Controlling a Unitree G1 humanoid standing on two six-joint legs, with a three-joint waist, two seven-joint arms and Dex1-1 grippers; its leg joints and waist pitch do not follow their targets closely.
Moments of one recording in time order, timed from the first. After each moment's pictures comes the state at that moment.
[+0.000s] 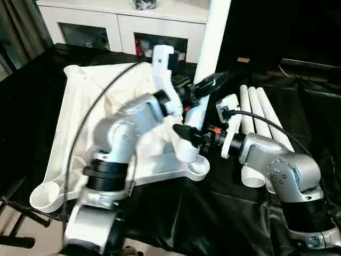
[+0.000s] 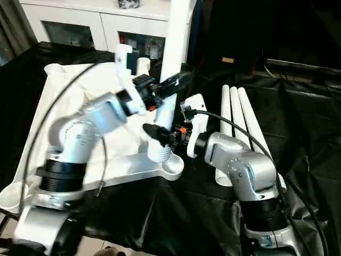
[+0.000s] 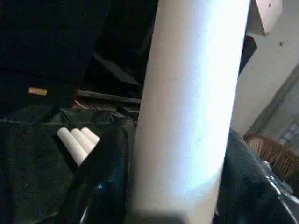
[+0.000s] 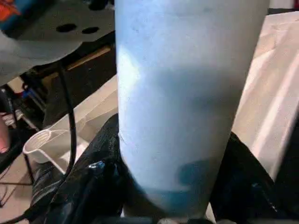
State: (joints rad) left arm -0.75 -0.02 0.04 0.08 -0.58 0.73 -0.44; right arm -0.44 -0.26 0.06 -0.11 0.57 0.82 0.58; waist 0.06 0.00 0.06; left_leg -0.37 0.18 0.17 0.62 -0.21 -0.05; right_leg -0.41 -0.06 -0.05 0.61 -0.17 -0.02
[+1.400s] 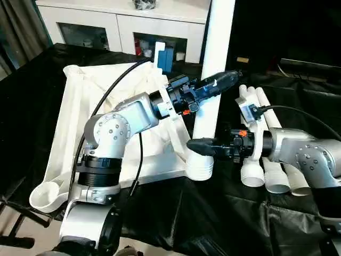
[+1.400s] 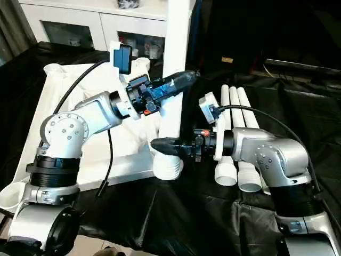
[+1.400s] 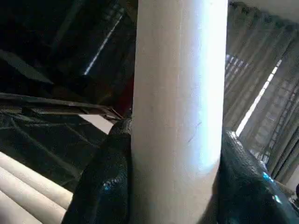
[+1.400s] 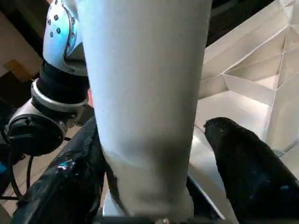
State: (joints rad) left arm -0.77 0.04 0.08 0.10 -0.81 0.86 -0.75; right arm -0.52 -0.51 0.08 -0.02 0.74 0.93 1.07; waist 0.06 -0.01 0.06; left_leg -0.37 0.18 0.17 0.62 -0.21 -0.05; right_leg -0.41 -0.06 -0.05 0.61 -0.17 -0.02
